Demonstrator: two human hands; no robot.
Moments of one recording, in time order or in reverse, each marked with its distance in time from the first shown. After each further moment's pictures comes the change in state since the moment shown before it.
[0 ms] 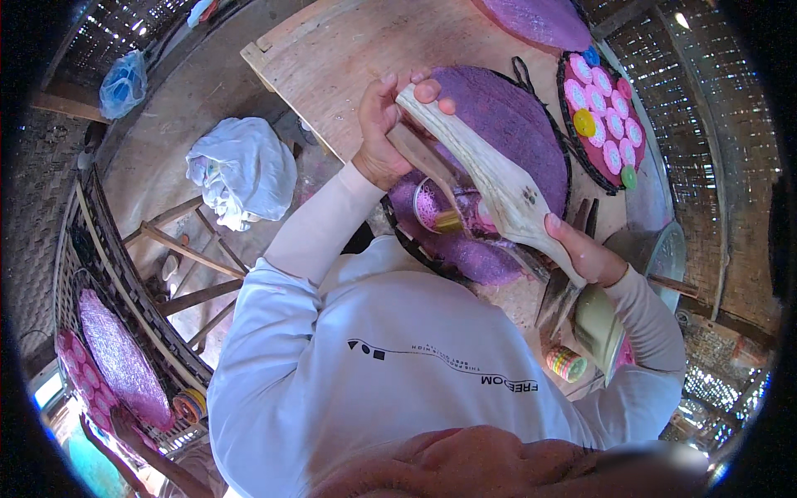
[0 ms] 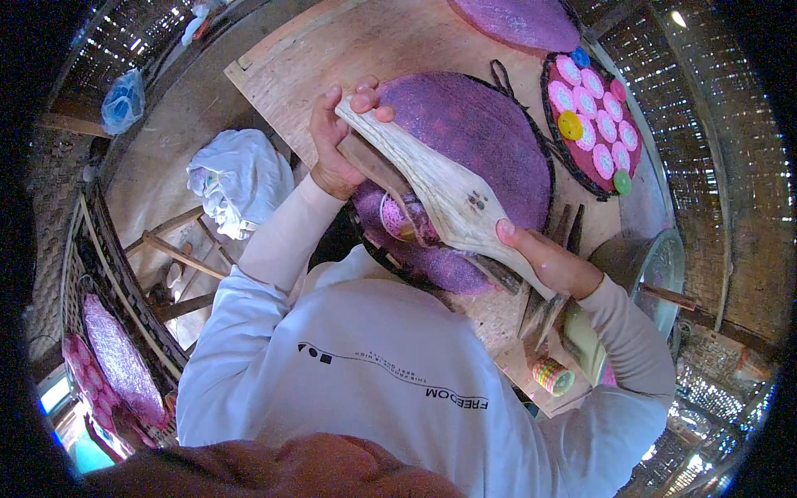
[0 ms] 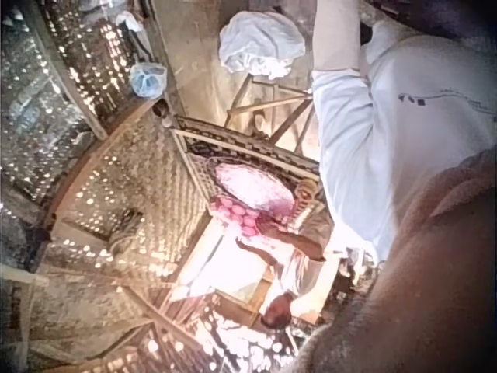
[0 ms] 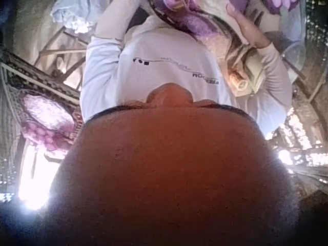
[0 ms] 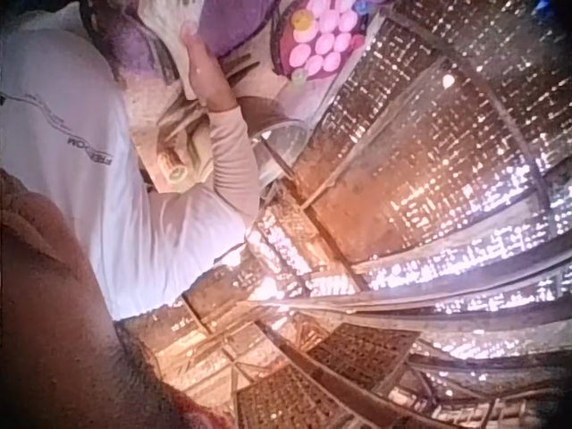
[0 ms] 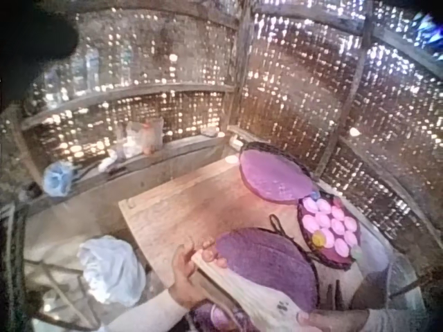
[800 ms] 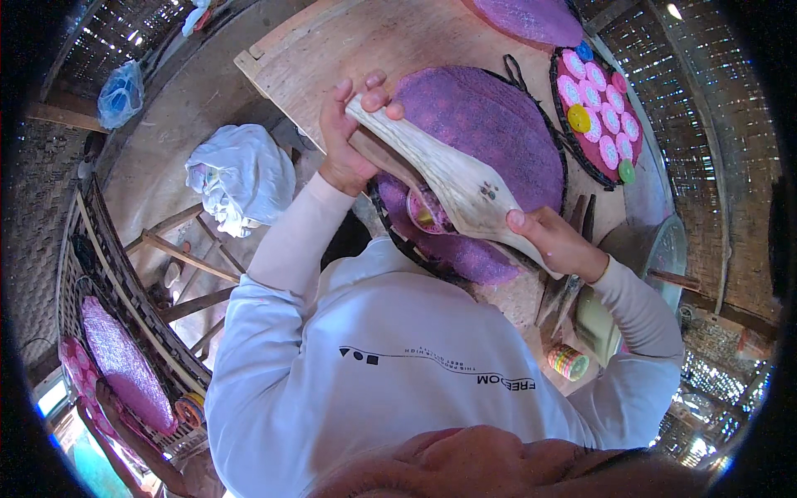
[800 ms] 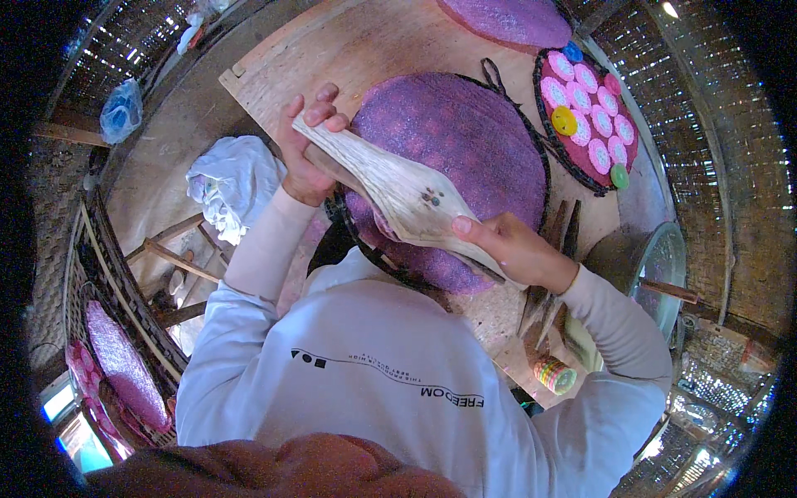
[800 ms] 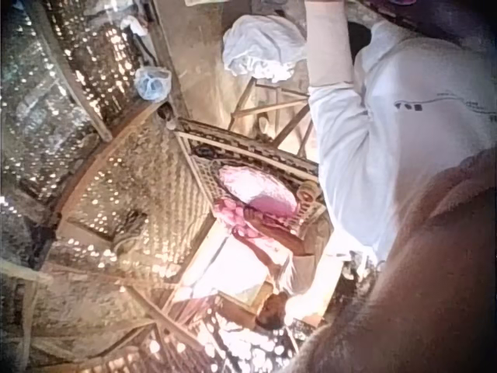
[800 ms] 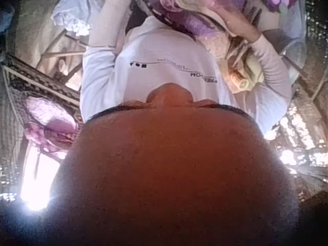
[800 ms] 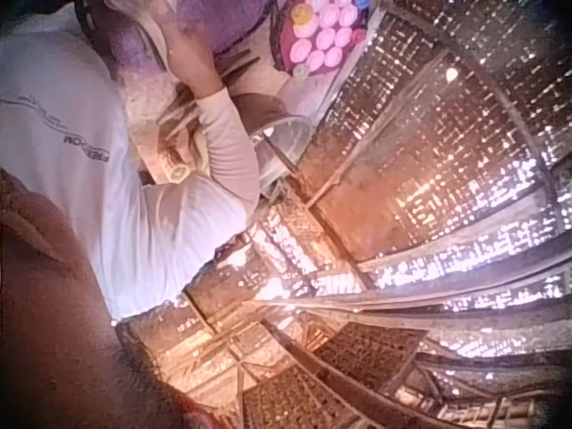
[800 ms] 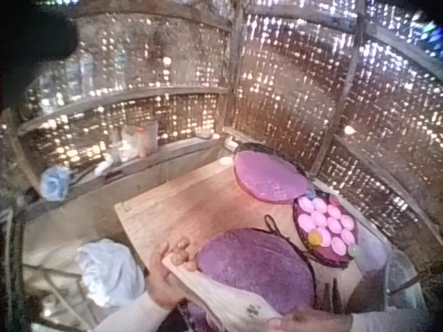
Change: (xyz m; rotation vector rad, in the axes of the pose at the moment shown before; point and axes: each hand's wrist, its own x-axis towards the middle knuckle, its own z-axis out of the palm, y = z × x) left_hand -0.016 0.026 -0.003 0.015 0.074 0.008; right_hand 0.019 0.000 0.009 -0.424 0.191 -0.007
